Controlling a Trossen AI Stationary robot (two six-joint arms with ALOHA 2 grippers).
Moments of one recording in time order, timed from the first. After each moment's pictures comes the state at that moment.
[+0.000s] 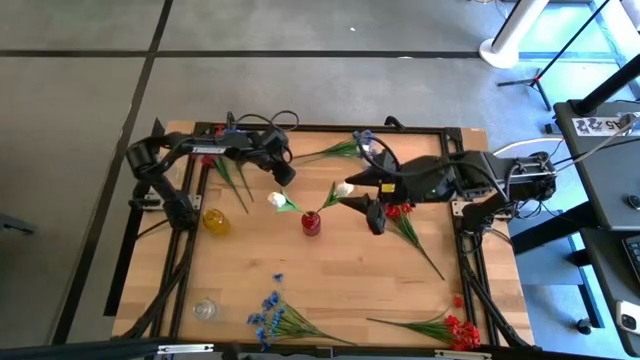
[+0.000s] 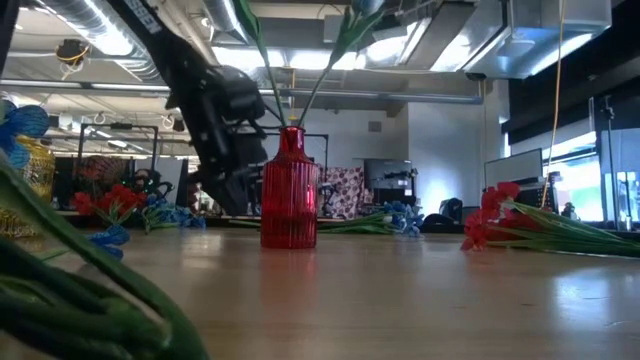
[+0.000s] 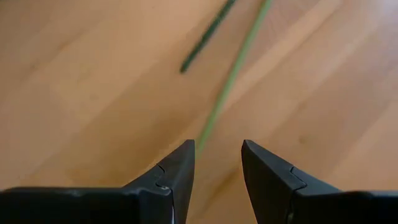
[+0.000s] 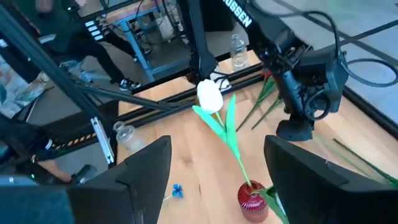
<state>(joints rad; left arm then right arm) 0.59 1.66 0.88 -0.33 -0.03 -0.24 0.25 1.51 1.87 -0.81 0.33 0.47</state>
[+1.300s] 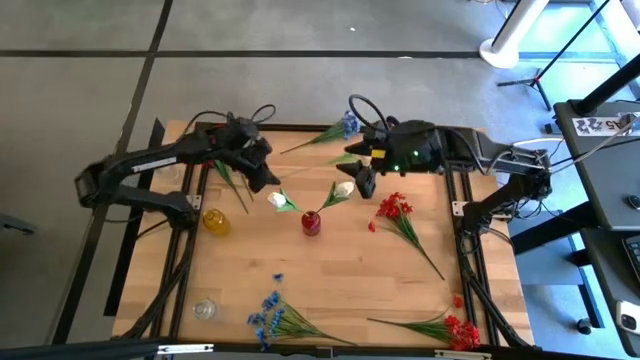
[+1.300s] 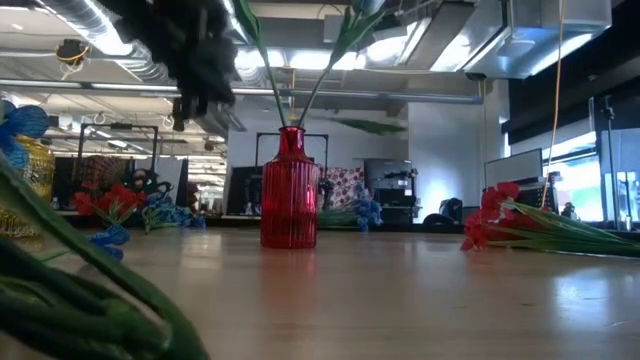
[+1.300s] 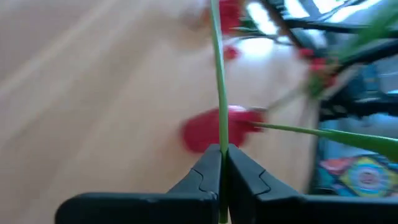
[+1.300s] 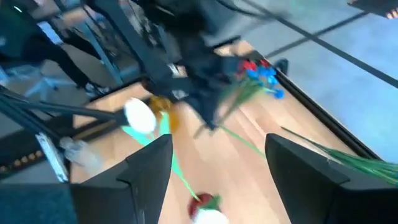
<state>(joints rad) 0.51 1.14 0.88 -0.55 0.52 -0.39 0.02 1.51 1.87 -0.85 0.24 0.38</state>
